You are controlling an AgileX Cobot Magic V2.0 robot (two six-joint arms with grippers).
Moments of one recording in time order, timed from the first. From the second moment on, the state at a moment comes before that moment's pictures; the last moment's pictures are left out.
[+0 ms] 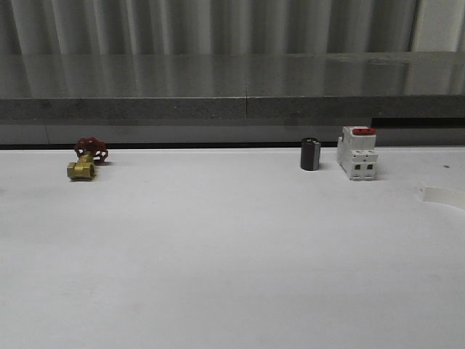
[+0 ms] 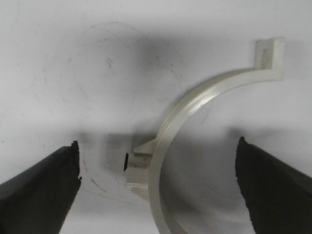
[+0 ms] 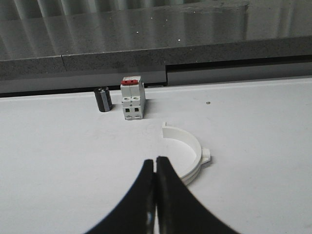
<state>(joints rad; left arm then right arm) 0.25 2.03 -1.41 -0.15 0.78 0.33 0.04 -0.01 0.03 0.04 0.17 0.11</state>
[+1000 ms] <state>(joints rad) 0.25 2.03 -1.41 -0.15 0.84 0.33 0.04 -0.01 0.03 0.04 0.17 0.11</state>
